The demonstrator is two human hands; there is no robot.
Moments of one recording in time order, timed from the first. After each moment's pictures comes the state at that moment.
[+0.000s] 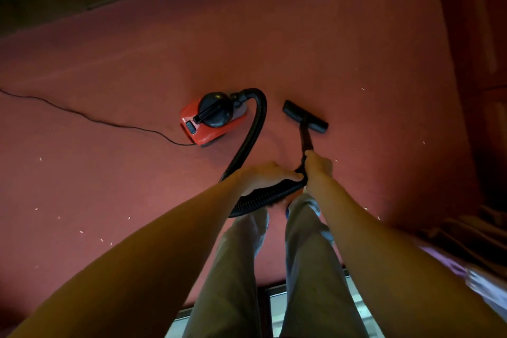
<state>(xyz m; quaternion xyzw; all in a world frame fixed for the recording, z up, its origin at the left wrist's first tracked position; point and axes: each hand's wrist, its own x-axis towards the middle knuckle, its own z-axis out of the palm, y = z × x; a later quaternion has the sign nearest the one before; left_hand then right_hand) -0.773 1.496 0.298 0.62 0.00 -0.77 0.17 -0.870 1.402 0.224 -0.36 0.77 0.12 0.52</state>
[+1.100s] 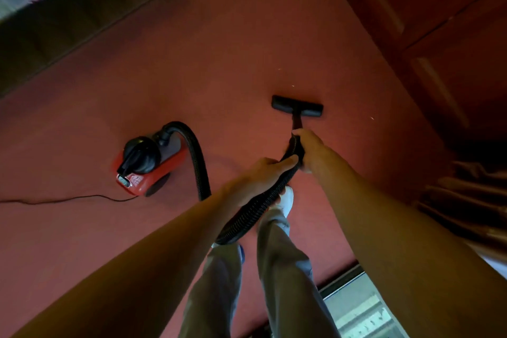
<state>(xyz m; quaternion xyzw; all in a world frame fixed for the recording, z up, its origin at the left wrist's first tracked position) -0.920 1.318 0.248 0.67 -0.08 -0.71 0.21 -1.002 1.207 0.170 -0.15 0.71 -0.02 0.69</state>
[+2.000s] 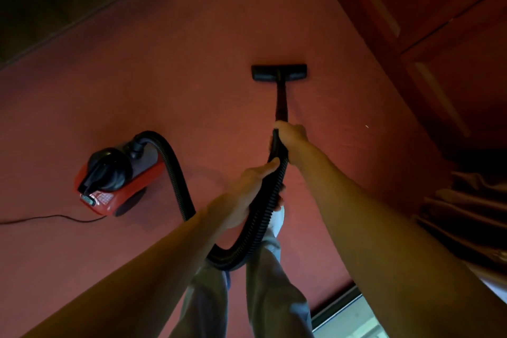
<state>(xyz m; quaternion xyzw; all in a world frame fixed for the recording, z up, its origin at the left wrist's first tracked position) -0.923 1.300 0.197 0.59 0.06 -0.73 0.35 -0.971 1.173 0.137 -0.29 0.70 -0.04 0.65</state>
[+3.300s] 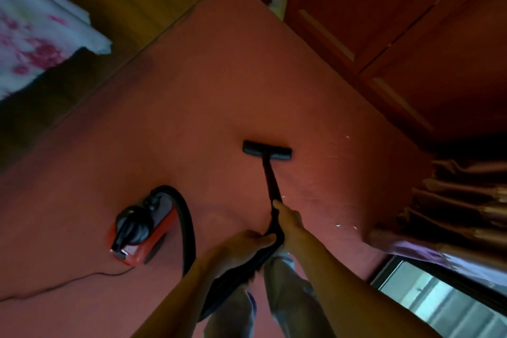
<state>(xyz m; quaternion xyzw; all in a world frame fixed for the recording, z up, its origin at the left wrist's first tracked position) -0.894 1.312 0.271 0.64 -0.14 -0.75 0.01 -1.009 1.251 0.203 -0.12 0.76 0.00 0.63</state>
